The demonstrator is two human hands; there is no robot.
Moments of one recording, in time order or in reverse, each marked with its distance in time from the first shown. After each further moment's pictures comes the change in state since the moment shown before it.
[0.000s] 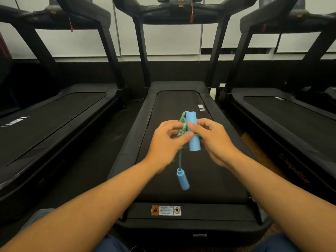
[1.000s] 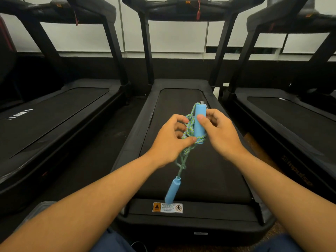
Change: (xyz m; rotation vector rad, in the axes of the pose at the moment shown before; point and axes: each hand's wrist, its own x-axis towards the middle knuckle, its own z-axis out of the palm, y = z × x) left_hand 0.001 0.004 -0.010 0.017 -0.154 -0.046; right_hand 0.005 -0.003 0.001 -0.351 0.090 -0.275
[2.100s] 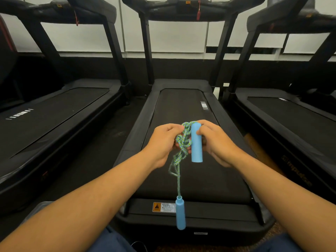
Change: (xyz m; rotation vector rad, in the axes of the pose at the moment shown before) left_hand 0.009 -0.005 -0.005 -0.261 0.104 -0.312; right_hand -0.007 0.003 0.006 0.341 -0.262 0.386
